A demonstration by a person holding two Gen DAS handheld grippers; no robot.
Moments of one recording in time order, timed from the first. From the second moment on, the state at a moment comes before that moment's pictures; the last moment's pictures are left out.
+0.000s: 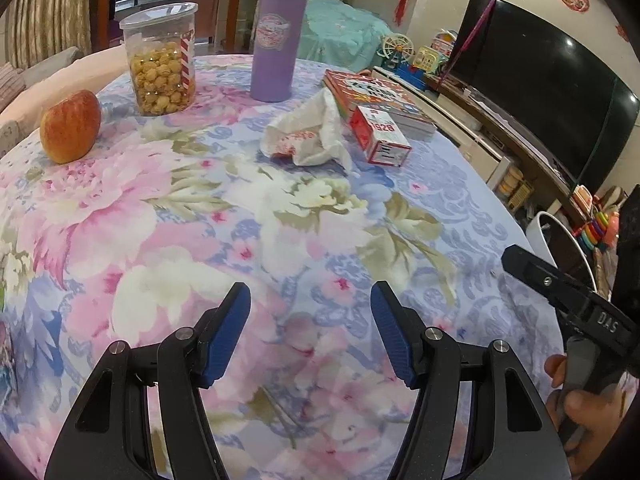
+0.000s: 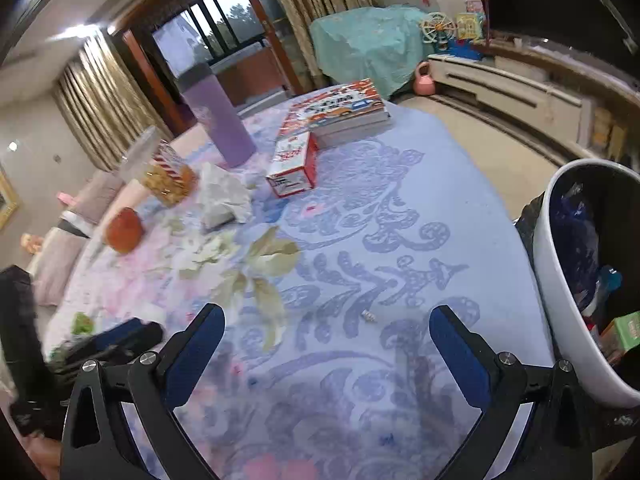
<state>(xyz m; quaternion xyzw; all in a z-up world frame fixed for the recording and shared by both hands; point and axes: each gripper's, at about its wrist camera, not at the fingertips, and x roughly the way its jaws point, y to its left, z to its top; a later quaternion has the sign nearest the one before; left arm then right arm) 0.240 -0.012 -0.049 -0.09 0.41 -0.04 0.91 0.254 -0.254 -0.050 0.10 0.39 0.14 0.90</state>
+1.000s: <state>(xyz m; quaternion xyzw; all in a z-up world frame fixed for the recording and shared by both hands) 0.315 -0.001 -0.050 -0.08 0.41 -0.04 0.91 0.354 -0.222 -0.061 0.10 0.40 0.15 0.90</state>
